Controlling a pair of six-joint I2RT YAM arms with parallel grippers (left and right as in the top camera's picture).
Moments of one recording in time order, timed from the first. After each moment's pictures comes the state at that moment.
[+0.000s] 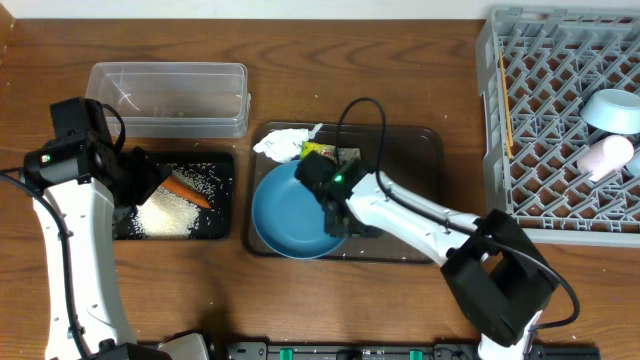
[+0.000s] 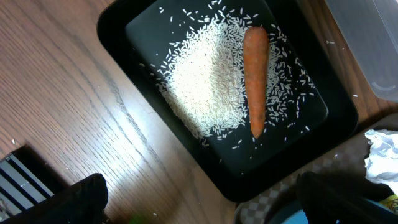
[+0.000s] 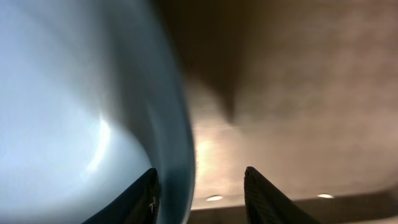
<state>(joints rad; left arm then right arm) 0.32 1.39 1.30 -1.26 -0.09 -0.62 0.81 1.94 1.34 -1.01 0.11 0.89</state>
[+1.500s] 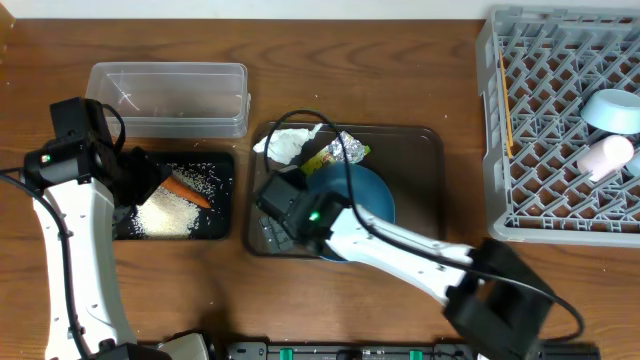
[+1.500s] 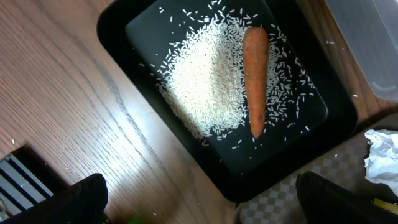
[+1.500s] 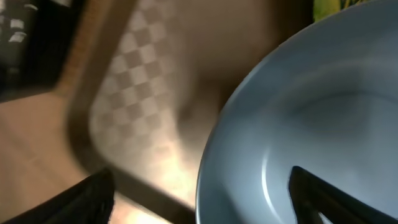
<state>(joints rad) 0.32 1.39 1.30 -1.26 -0.09 -0.62 1.02 1.91 1.33 -0.61 0.12 0.61</state>
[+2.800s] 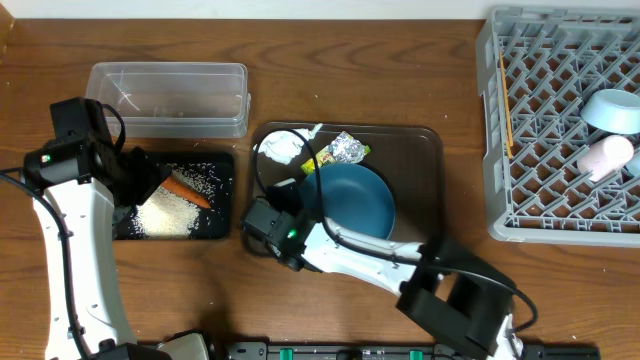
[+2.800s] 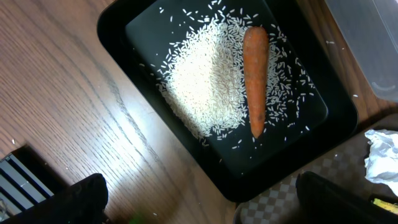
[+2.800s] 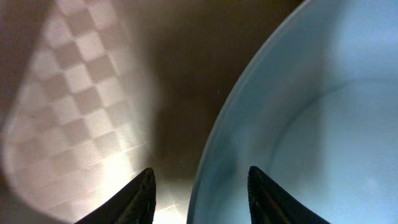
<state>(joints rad) 0.32 1.39 1.30 -1.26 -0.09 -0.62 1.09 2.04 1.33 -0.58 0.31 0.70</state>
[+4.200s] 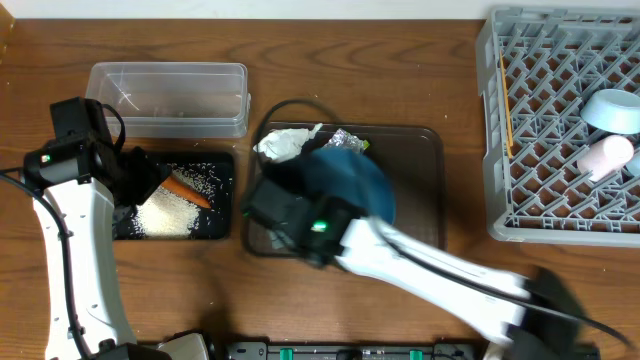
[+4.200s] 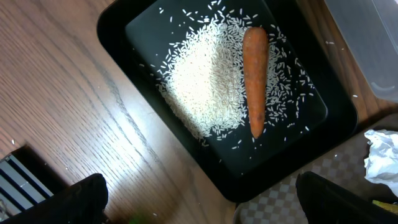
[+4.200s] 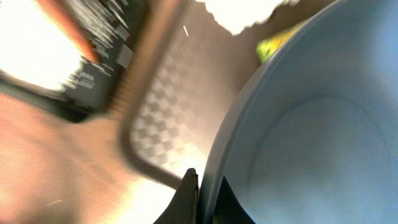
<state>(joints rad) 0.32 1.39 1.30 -1.26 -0.09 -0.62 1.07 1.71 1.46 -0.80 0.26 0.66</state>
